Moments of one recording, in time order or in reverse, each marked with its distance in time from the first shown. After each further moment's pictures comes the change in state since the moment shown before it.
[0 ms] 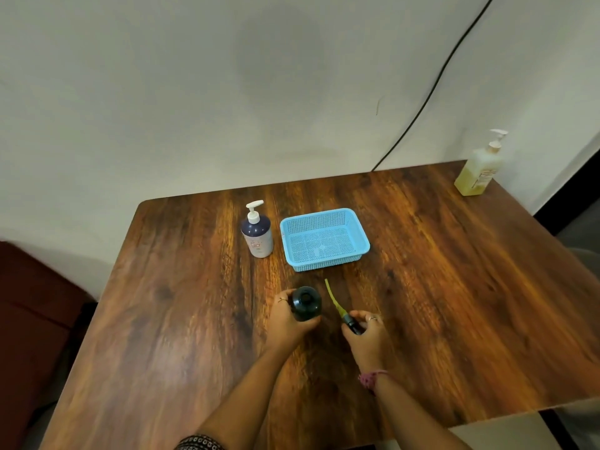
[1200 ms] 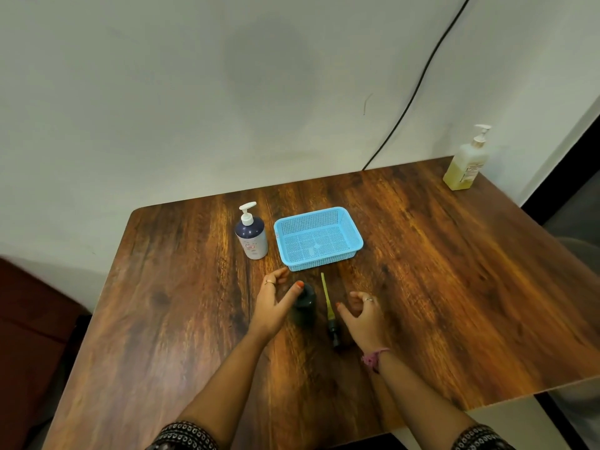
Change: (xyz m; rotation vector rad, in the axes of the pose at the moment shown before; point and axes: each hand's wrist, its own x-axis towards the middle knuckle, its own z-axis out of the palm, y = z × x) left_hand 0.012 0.012 -0.030 -0.214 -0.094 0.117; right_hand 0.020 -0.008 -0.008 -0.056 -0.084 -0.075
